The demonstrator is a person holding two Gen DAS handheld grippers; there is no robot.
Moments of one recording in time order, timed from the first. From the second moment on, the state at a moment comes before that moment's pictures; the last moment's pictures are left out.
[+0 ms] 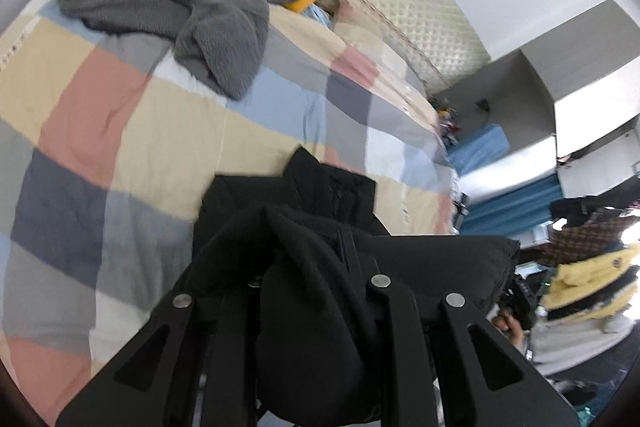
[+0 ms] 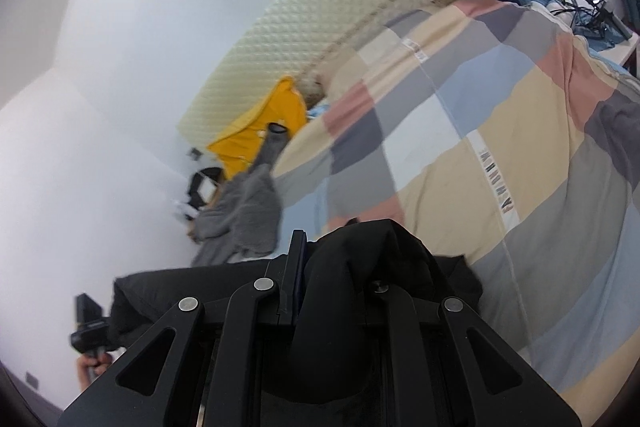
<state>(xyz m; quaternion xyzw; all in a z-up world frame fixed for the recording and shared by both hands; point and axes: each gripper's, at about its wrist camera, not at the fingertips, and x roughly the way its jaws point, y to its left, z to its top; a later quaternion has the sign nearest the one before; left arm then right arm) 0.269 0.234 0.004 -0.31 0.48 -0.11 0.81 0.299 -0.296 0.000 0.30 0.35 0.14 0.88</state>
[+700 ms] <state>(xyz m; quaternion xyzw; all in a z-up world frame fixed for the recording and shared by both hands) 0.399 0.187 -0.112 -0.19 0.51 0.01 0.84 0.420 -0.274 -0.141 0.24 0.47 0.07 0.84</state>
